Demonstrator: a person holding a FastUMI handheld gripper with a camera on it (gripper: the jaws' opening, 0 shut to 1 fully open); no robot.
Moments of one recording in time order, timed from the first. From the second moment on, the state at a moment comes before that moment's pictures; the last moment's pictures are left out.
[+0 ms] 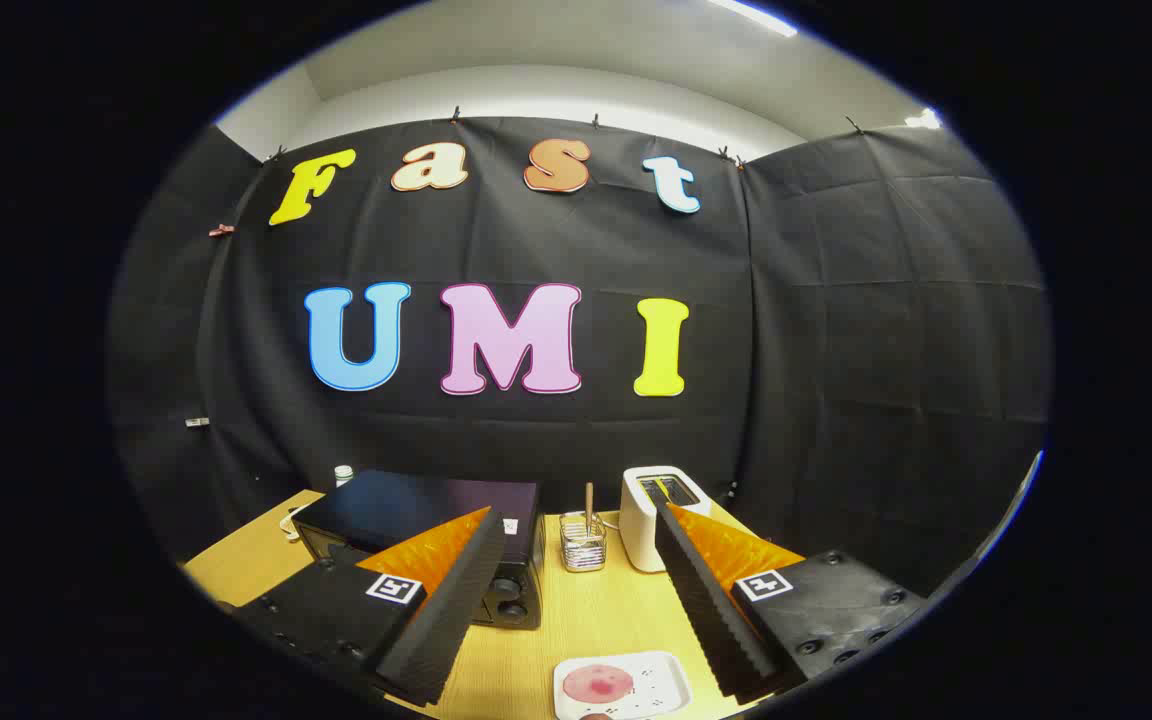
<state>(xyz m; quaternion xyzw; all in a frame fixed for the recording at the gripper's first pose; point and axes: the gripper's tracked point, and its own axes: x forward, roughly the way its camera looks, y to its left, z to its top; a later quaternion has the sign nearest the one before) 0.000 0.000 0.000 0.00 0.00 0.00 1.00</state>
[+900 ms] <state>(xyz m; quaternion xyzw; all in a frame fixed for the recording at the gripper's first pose) 0.000 0.004 -0.004 -0.01 0.01 0.00 1.00</state>
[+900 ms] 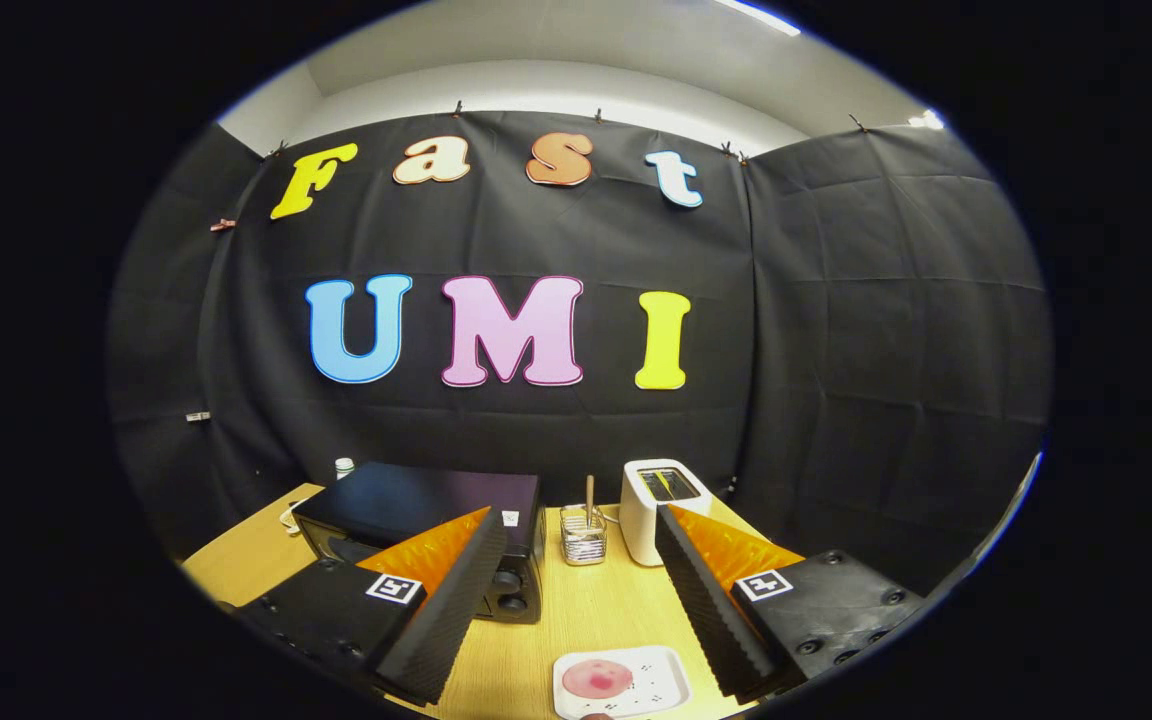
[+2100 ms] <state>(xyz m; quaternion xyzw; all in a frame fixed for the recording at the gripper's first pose) 0.049 0.101 -0.014 0.01 0.04 0.05 1.00</state>
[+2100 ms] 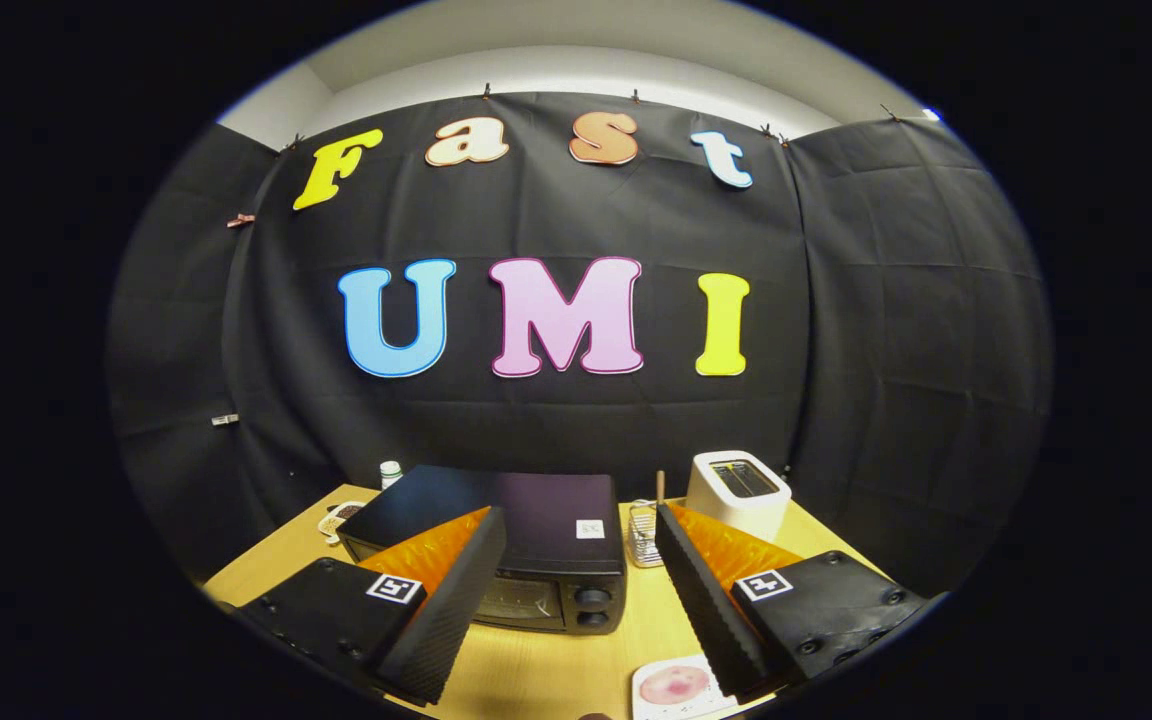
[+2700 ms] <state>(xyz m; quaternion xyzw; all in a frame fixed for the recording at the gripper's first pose) 0.085 0.196 -0.089 0.01 0.11 0.05 0.99</state>
